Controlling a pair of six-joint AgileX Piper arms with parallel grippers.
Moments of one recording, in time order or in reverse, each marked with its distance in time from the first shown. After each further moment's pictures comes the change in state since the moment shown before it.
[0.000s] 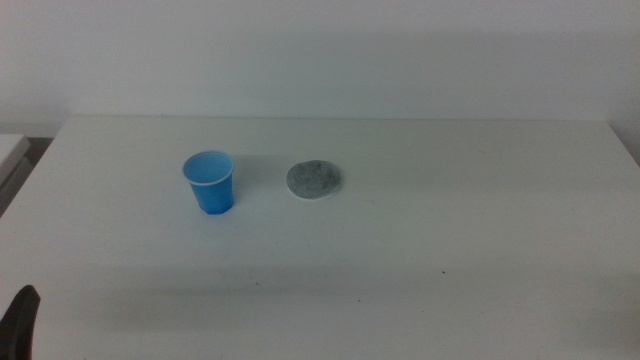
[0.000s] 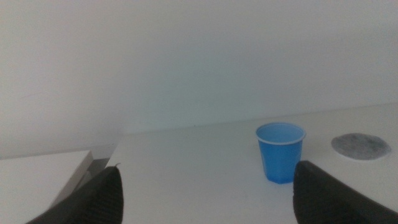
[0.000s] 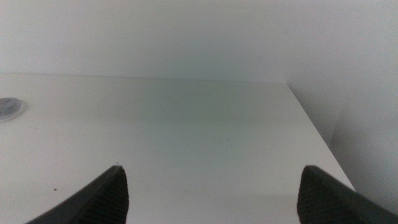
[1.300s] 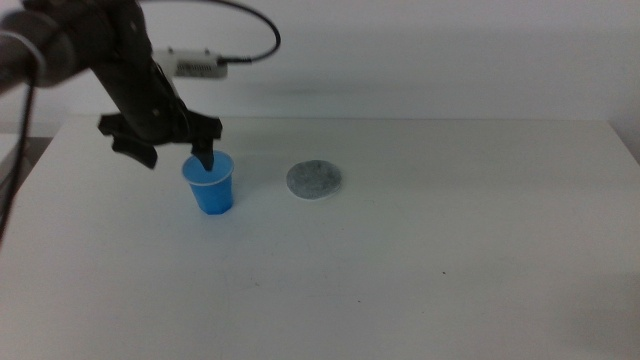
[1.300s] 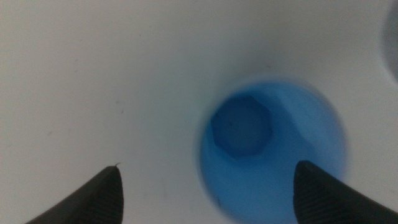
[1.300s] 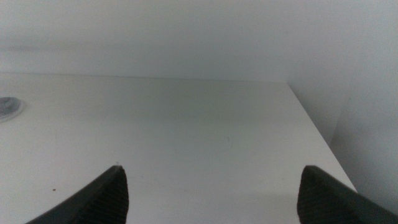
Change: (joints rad) left arm -0.111 2.030 -1.696 -0.054 0.948 -0.112; right arm 0.000 0.000 0.000 0.000 0.000 0.000
